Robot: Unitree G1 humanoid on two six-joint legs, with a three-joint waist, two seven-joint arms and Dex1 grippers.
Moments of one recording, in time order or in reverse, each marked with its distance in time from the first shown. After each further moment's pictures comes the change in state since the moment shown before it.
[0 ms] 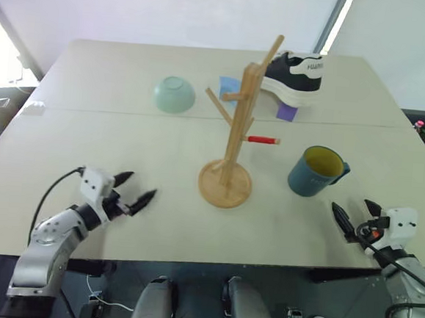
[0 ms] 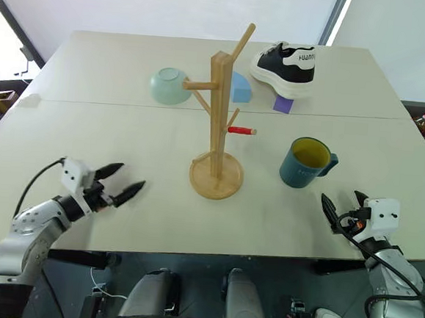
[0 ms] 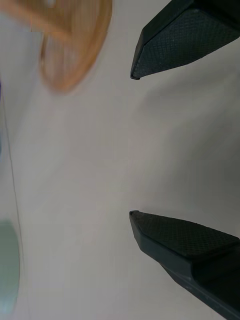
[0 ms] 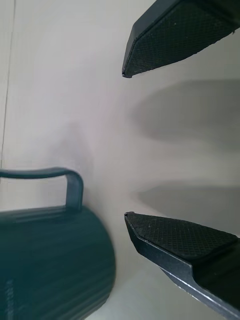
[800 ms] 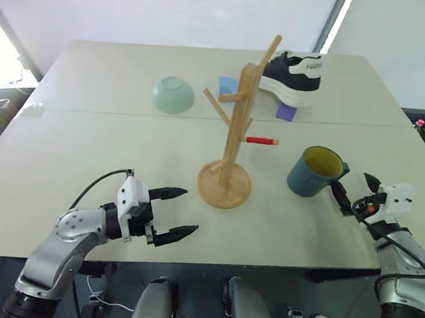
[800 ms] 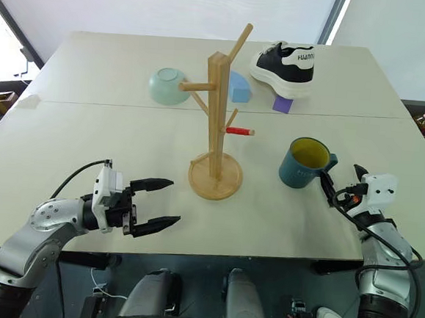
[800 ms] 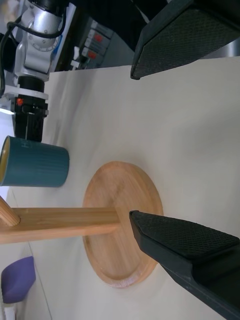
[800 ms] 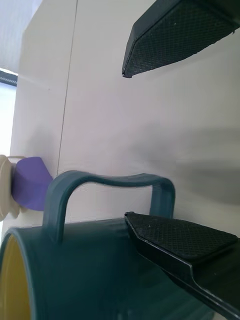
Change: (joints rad) left arm -0.053 0.082 -0.158 -0.153 -0.089 0.051 -0.198; right arm -0.220 -0.005 0.037 0.161 -0.020 -0.093 0.012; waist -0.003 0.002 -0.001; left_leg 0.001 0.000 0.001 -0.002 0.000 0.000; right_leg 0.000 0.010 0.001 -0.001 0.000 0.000
